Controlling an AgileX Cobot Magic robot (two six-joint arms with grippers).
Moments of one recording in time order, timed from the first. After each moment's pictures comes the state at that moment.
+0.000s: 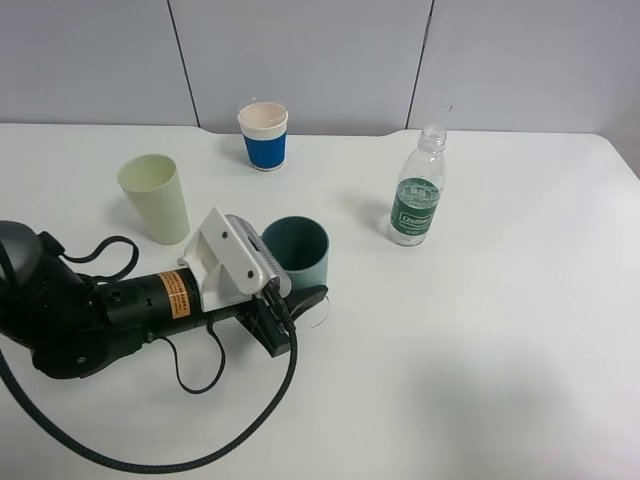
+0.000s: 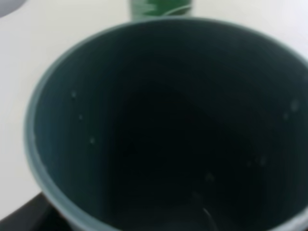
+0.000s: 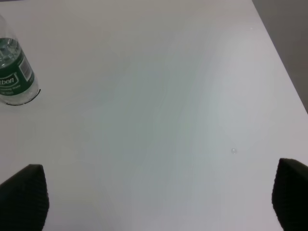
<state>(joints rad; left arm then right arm) -0.70 2.00 -0.42 0.27 -1.20 0.03 -0.04 0.00 -0.49 -0.05 1.06 0.00</state>
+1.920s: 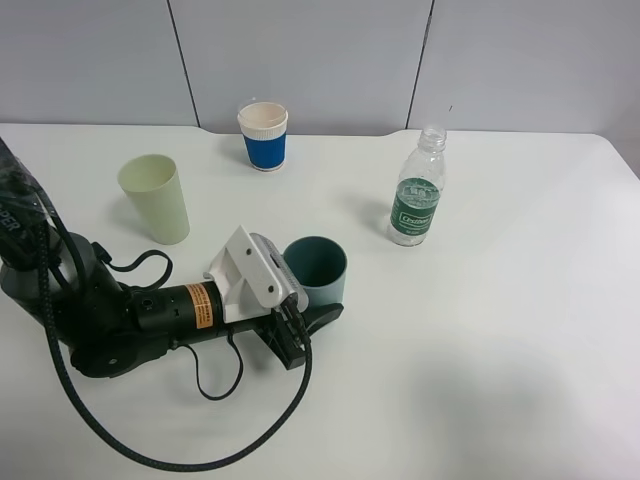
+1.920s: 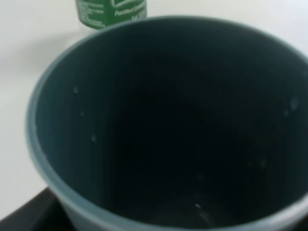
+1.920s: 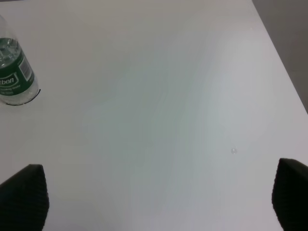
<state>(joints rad) -0.70 2.14 -0.49 0.31 -1.25 -0.01 -0.04 0.00 -0.49 -0.05 1.06 0.00</state>
